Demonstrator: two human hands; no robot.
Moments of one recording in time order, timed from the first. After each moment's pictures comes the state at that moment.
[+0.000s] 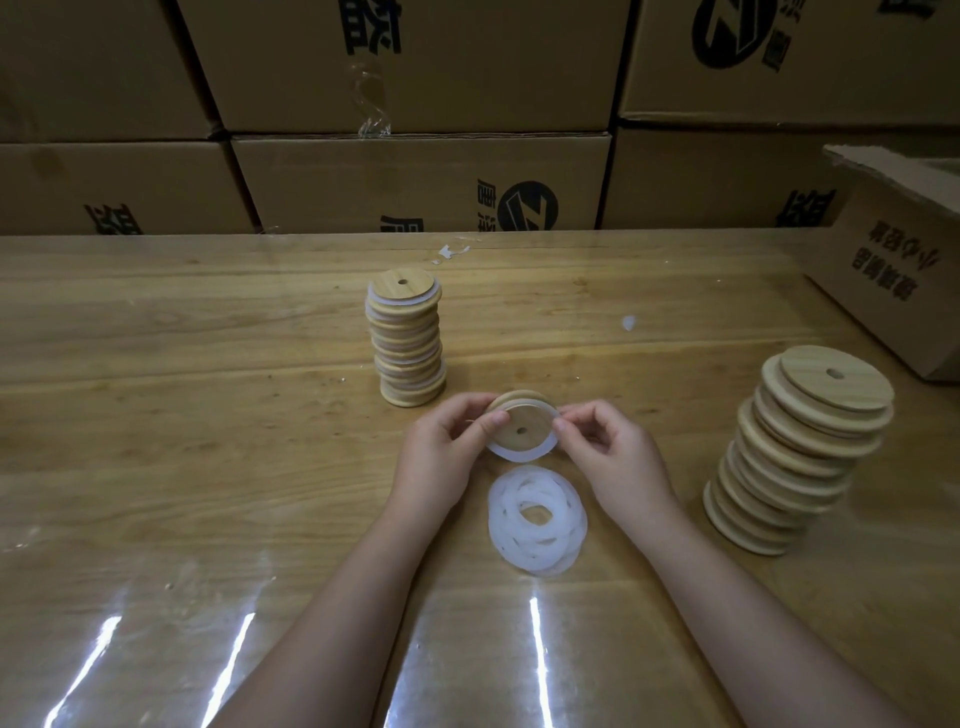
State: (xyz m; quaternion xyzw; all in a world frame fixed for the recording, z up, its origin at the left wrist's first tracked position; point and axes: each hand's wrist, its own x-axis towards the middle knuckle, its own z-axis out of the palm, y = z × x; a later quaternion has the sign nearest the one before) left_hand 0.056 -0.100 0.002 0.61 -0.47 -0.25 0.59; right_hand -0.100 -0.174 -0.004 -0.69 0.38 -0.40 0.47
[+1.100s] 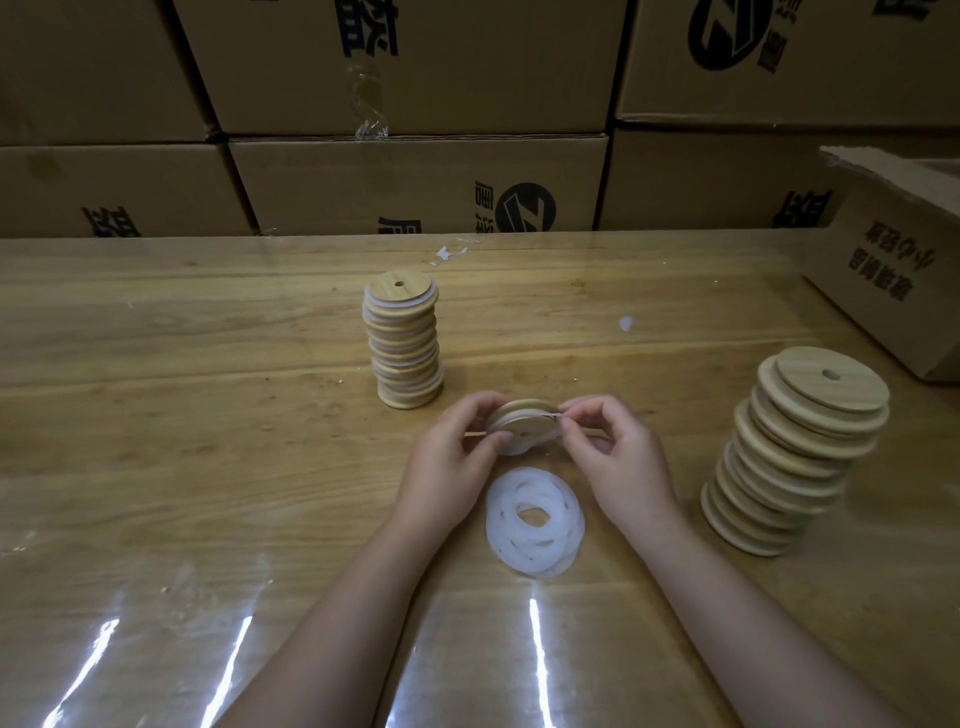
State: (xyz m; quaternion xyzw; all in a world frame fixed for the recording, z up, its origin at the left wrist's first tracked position) left_hand 0.049 -0.097 0.004 0.63 -0.55 -0.14 0.52; right_hand -0.100 -0.175 -0.004 -0.68 0.35 -0.46 0.45
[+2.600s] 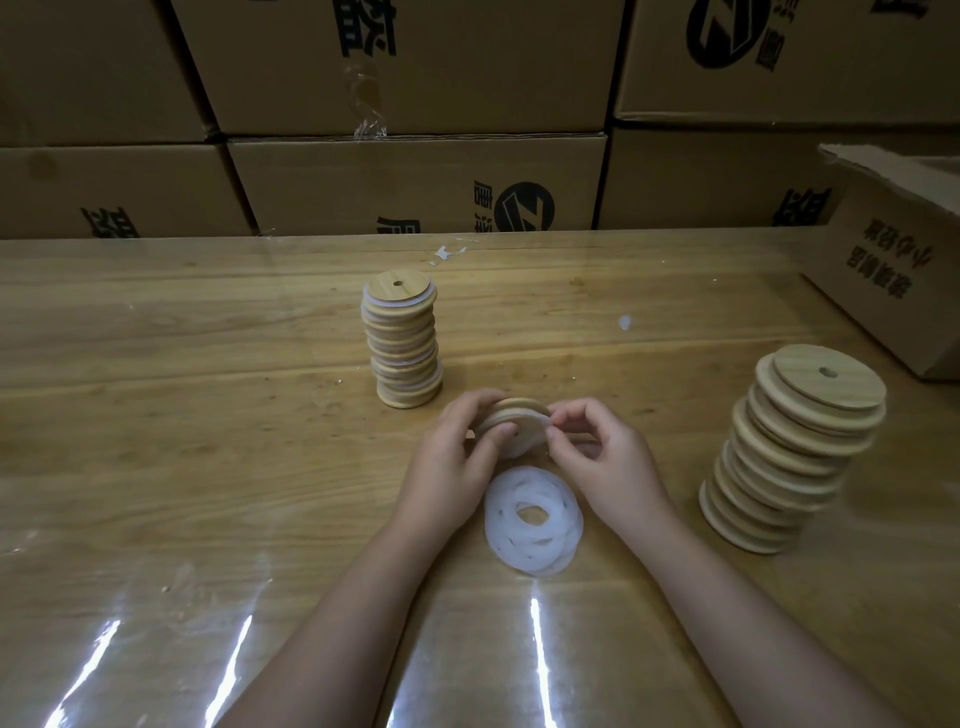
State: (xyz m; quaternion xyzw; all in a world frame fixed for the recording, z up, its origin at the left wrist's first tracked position) left_hand 0.047 -0.097 0.001 0.62 -0.58 -0.09 0.52; right_hand -0.099 -0.169 -0.001 -0.71 0.34 -0.41 0.46
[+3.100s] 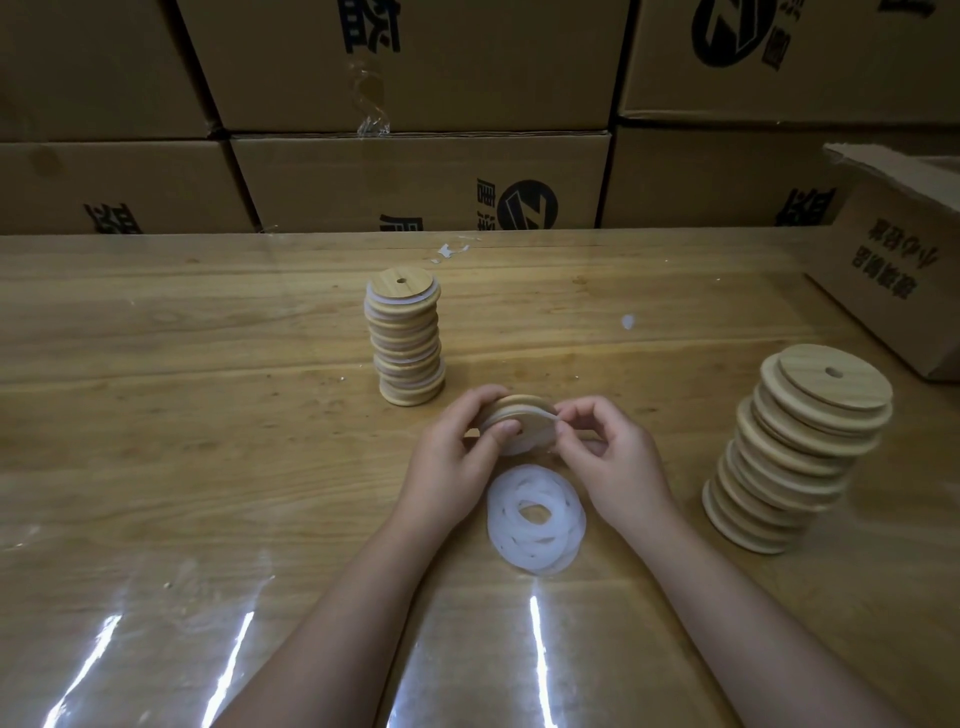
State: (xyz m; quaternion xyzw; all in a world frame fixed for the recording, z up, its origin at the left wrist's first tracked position) left_hand 0.048 -0.097 0.003 0.60 -0.56 -0.13 0.55; right_hand -0.098 -0.171 -0.006 -0.69 0.34 -0.43 0.47
